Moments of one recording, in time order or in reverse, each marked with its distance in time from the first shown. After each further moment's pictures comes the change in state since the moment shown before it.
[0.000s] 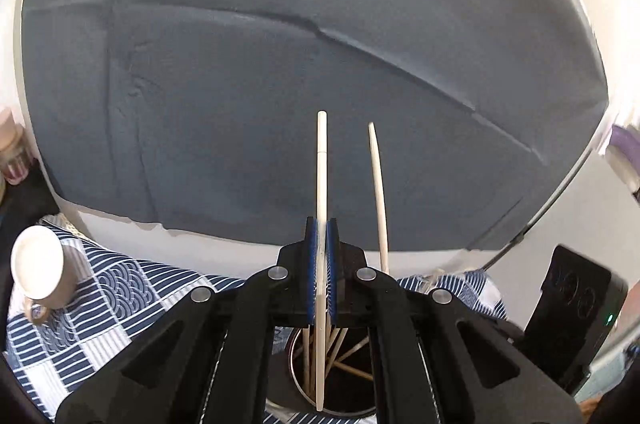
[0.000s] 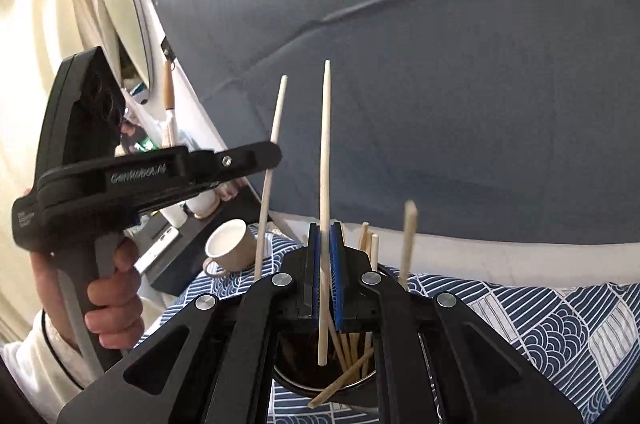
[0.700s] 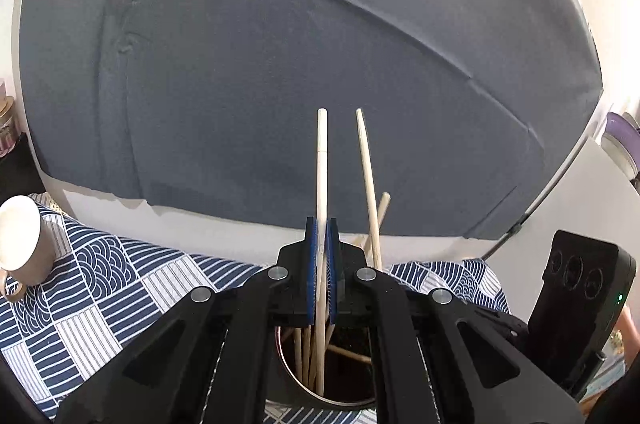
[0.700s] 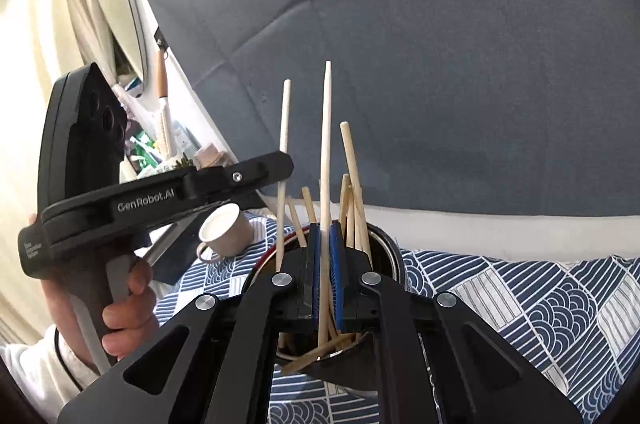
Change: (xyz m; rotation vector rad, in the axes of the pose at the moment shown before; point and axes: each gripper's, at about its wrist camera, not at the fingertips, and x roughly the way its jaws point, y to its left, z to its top) left arm 0.010 -0.005 -0.043 0.013 0.009 -0.014; right arm 0.005 -0.005 -0.023 0.030 0.021 0.002
